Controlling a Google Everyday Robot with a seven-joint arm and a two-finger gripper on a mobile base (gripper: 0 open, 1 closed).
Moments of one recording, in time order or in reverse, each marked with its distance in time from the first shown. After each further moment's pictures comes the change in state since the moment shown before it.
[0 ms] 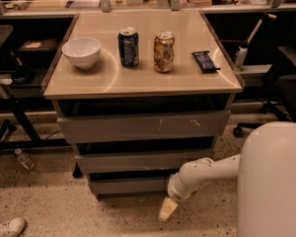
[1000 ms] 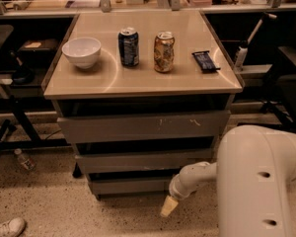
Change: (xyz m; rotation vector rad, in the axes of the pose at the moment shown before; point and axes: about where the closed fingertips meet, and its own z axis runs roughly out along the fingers) arm 0.027 -0.041 0.062 0.036 0.008 0.031
